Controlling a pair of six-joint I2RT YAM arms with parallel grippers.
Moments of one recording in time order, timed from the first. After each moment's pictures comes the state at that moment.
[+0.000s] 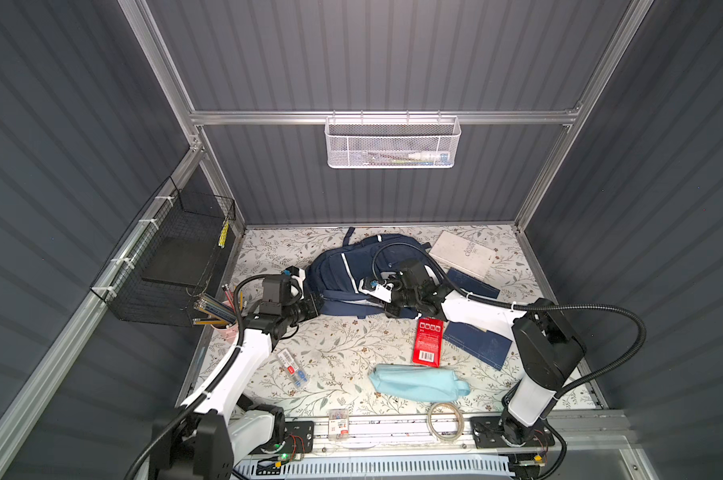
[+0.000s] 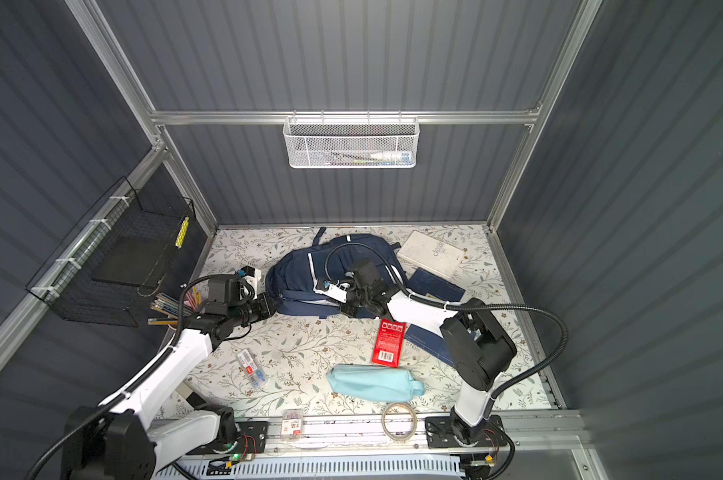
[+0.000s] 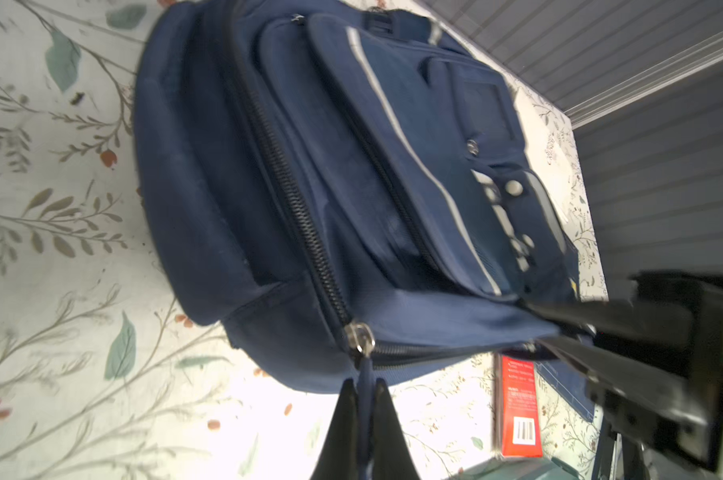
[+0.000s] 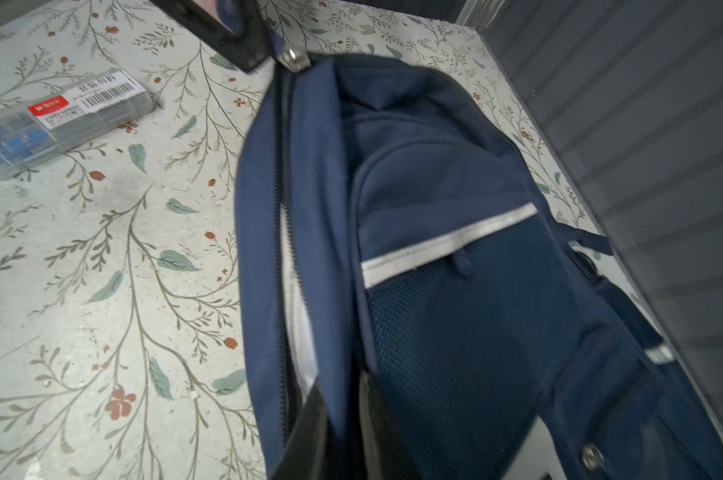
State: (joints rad) left arm -0.21 1.07 0.72 -0.35 0.32 -0.46; right arm 0.69 1.75 1.11 -0.02 -0.36 -0.63
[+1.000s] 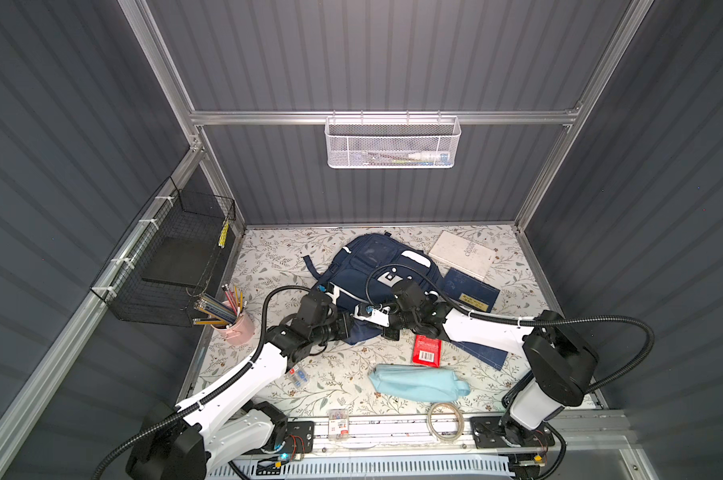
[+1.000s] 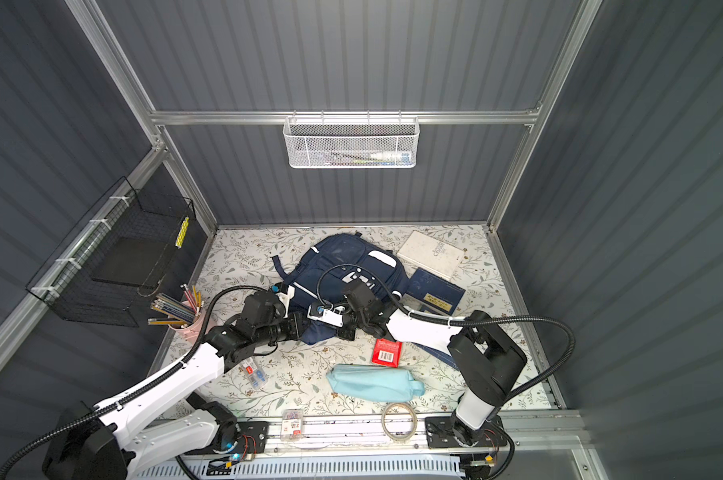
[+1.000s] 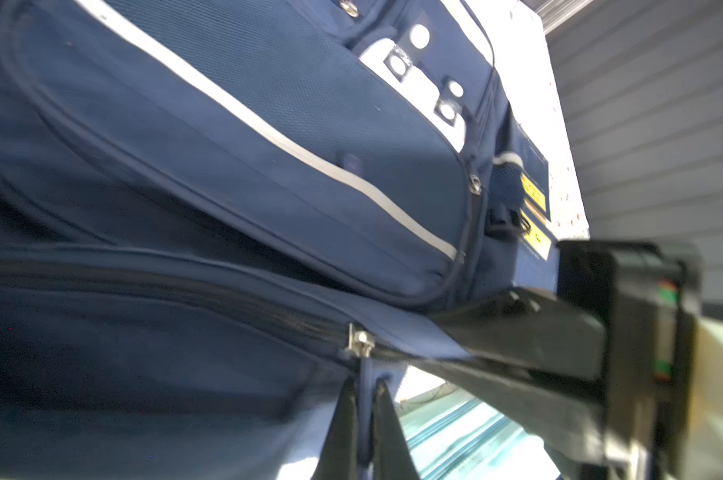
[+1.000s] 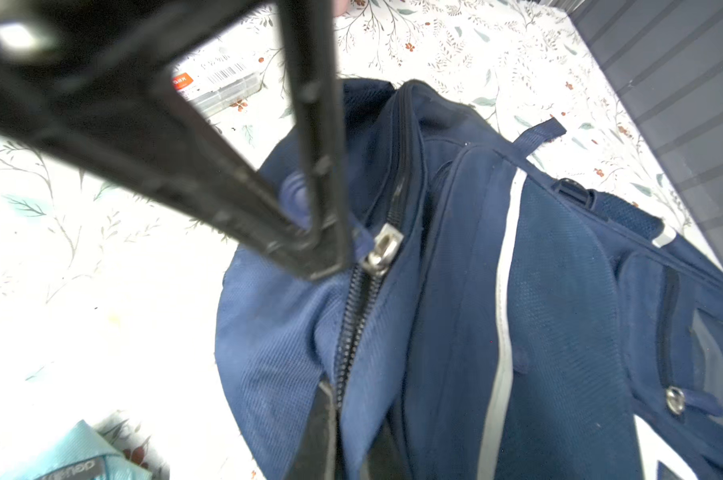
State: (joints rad) left arm -0.54 1.08 0.65 -0.30 0.22 -0.63; right arm 0.83 1.65 0.97 -0.02 -0.34 -0.61
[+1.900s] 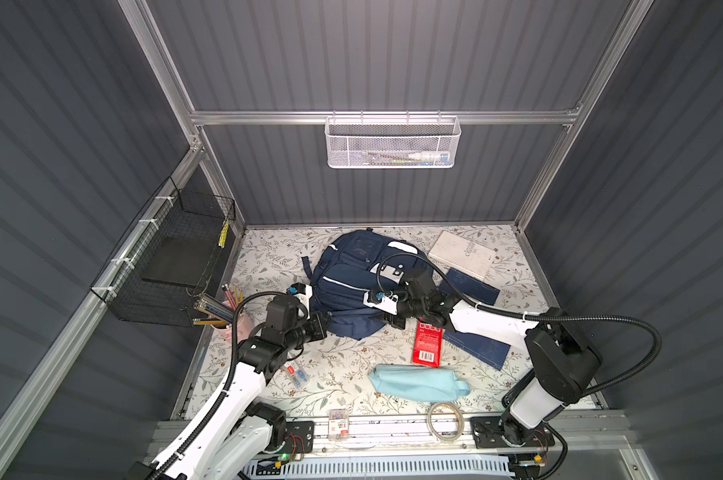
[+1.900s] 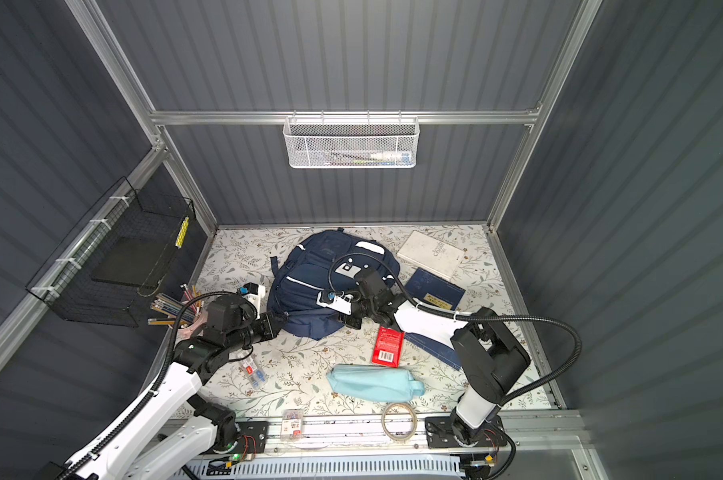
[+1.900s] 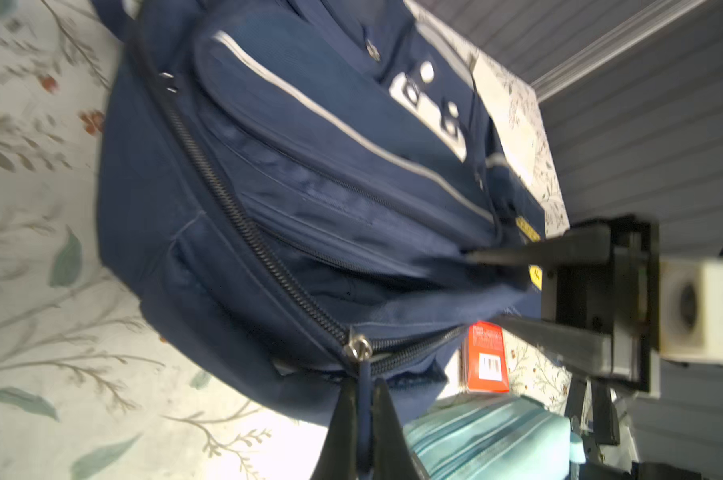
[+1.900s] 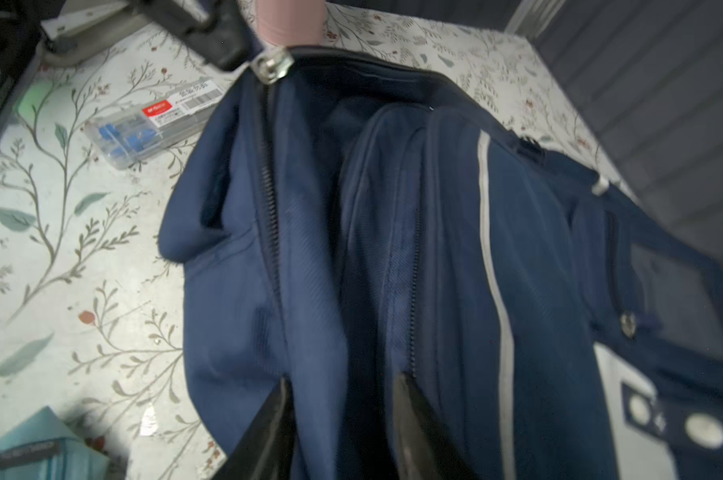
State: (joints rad) left arm -0.44 0.85 0.60 -0.43 0.24 -0.60; right arm 0.71 1.65 0.98 0.00 -0.46 -0.60
